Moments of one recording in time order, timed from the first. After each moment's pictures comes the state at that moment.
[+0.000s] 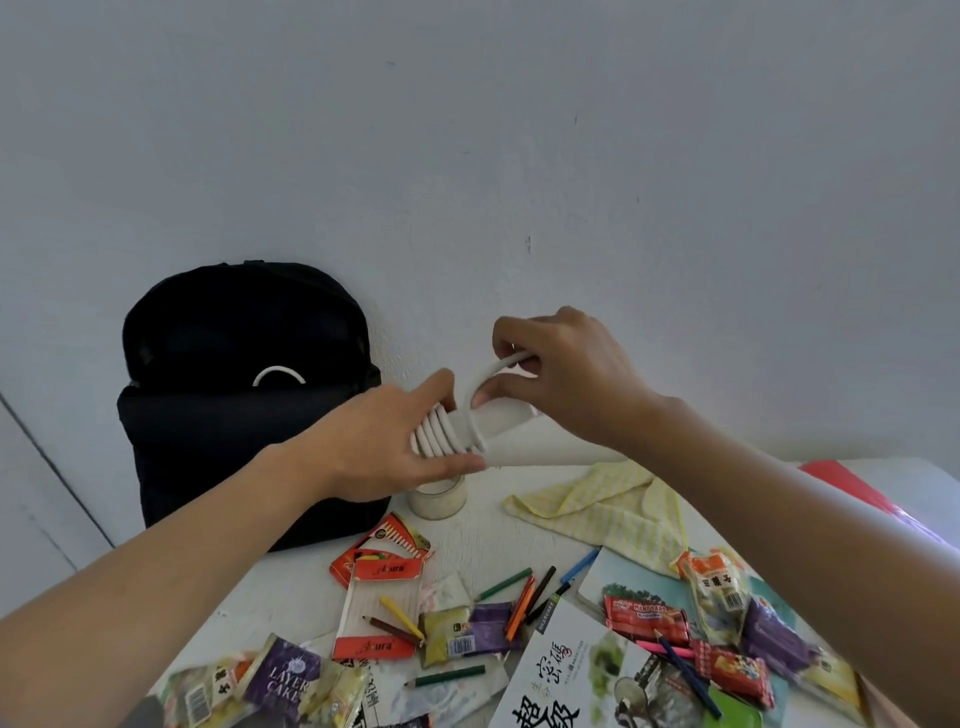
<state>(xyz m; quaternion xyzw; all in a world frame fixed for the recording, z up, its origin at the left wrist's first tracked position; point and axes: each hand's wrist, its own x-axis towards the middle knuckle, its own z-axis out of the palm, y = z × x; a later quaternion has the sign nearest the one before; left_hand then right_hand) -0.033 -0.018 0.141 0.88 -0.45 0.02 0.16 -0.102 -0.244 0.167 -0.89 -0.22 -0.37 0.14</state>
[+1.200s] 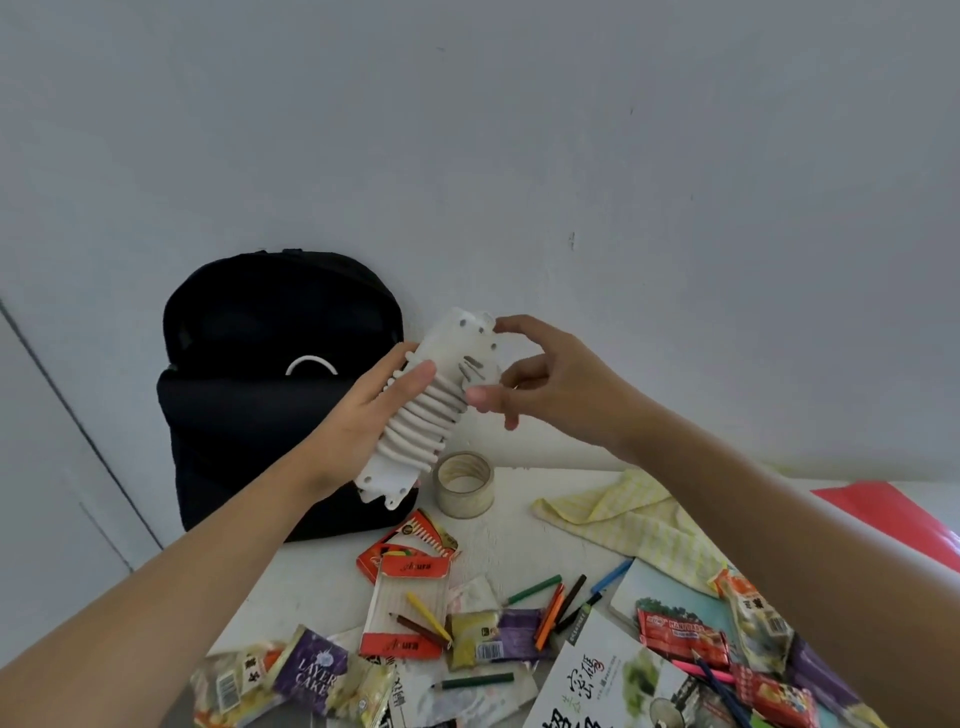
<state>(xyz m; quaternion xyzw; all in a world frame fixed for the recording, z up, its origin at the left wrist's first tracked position) -0.034 0.014 0.136 0.71 -0.30 -0.13 0.62 -0.092 -0.207 0.165 -0.84 -0.11 -0.04 0.53</state>
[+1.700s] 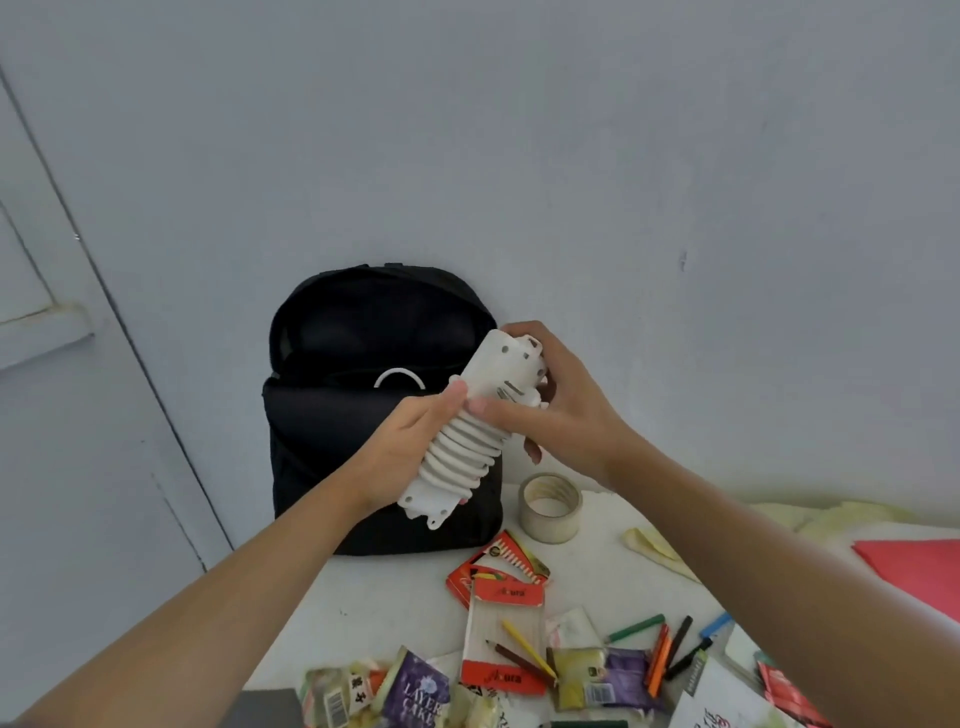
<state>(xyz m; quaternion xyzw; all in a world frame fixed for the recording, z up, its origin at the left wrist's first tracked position) -0.001 0.090 0.130 0.73 -0.30 -0.13 0.60 -0.036 -0.104 0.147 -0.77 -0.18 -0.15 0.59</state>
